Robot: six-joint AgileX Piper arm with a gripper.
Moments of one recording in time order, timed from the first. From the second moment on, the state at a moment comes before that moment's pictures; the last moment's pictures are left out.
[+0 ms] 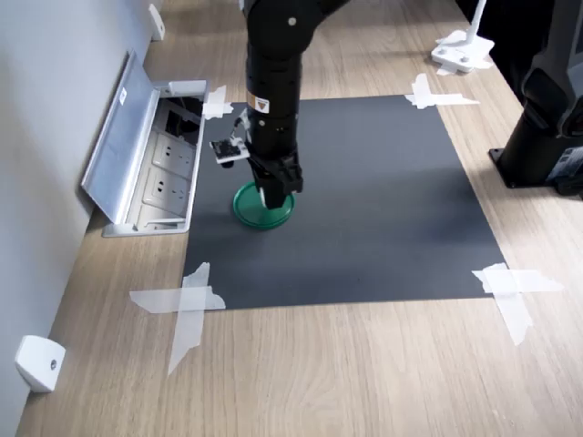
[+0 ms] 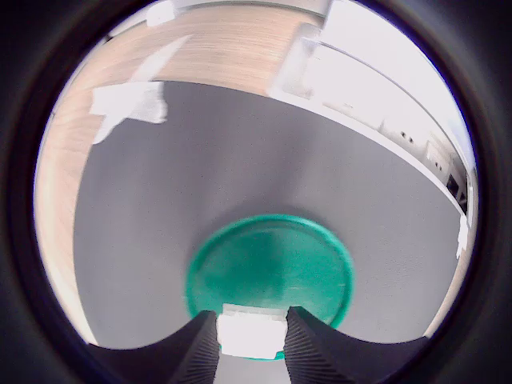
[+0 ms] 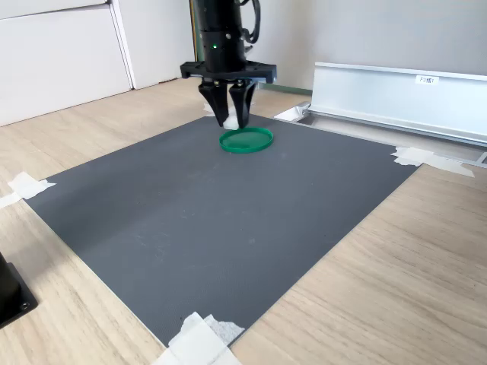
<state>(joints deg) 7.3 108.0 -76.5 0.5 47.7 -9.6</state>
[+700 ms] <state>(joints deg) 6.3 108.1 -76.6 -0.5 47.1 -12.5</state>
